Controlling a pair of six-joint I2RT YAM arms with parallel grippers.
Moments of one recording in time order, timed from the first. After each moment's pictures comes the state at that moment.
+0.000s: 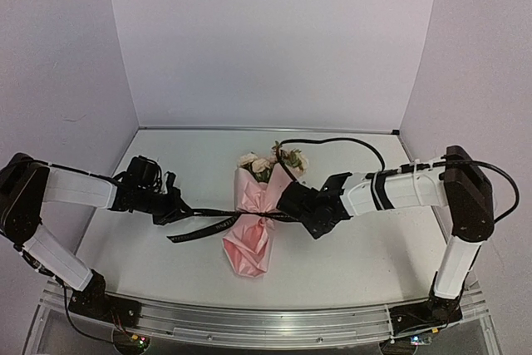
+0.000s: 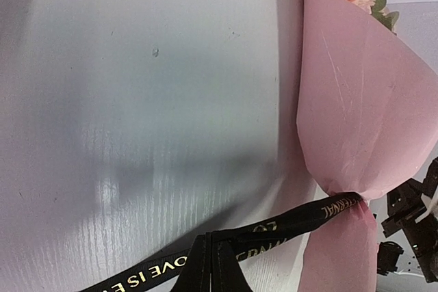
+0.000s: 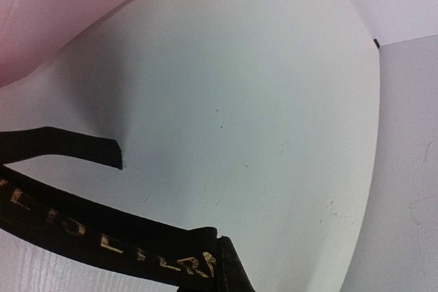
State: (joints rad) left arm -0.40 1.48 0.62 -0.02 0.43 -0.73; right arm 1.02 1.86 1.22 -0.76 0.76 0.37
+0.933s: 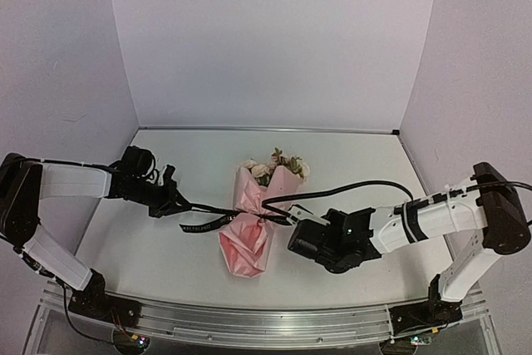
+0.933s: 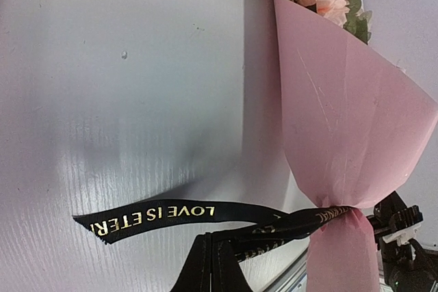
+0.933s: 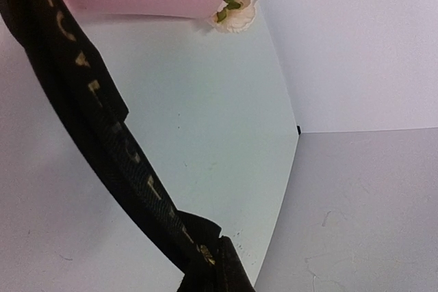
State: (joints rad) left arm -0.32 1.46 0.72 -0.19 0.57 -0.63; right arm 1.23 1.65 0.92 -0.55 1.05 -0.02
